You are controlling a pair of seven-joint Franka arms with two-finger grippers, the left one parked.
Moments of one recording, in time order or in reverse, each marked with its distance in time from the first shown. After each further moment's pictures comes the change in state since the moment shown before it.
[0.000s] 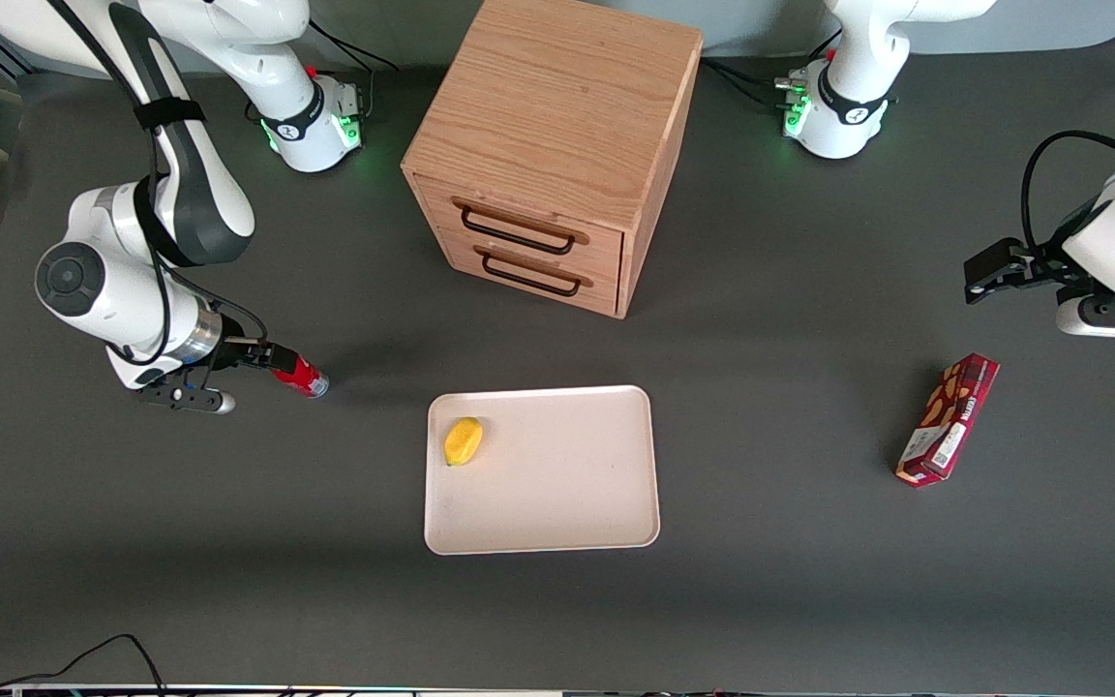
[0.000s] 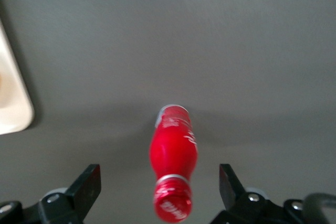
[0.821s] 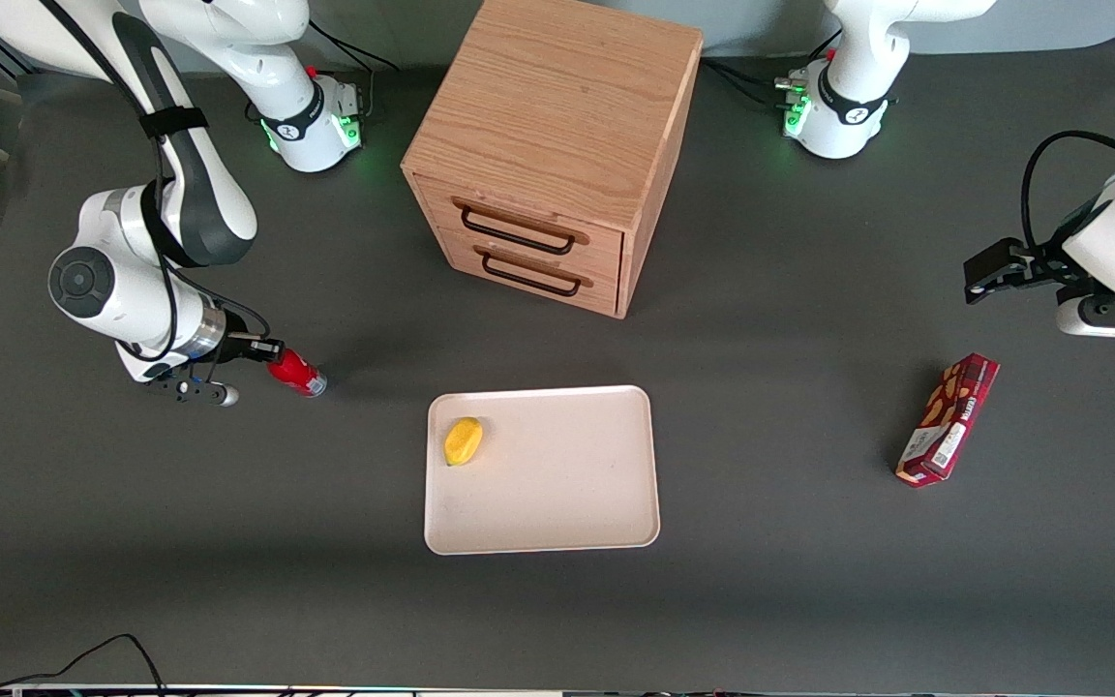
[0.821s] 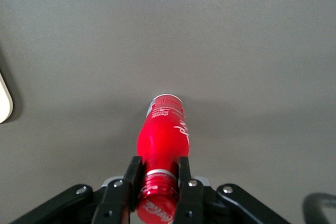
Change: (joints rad) arm -0.015 -0.004 0.013 -0.030 0.002 0.006 -0.001
